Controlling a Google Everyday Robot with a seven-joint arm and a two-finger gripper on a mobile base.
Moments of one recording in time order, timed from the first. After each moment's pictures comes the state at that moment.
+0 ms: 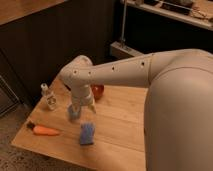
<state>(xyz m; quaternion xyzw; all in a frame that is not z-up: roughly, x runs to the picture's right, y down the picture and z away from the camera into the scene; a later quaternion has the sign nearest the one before) -0.108 0.103 0.703 -0.26 0.23 0.64 0.68</state>
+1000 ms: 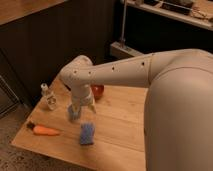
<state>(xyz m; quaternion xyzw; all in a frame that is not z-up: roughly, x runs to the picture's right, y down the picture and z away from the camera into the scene) -0.107 0.103 0.703 -0.26 0.23 0.64 0.68</state>
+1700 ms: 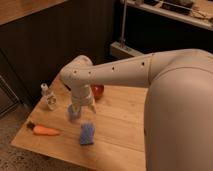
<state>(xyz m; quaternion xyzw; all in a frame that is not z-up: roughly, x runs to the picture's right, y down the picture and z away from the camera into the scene) -0.107 0.103 0.703 -0.26 0.23 0.64 0.68</state>
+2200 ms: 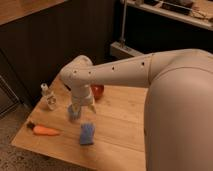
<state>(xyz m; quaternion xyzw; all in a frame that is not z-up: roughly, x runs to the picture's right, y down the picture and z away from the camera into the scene) -0.107 0.103 0.703 -0.26 0.23 0.64 0.68</state>
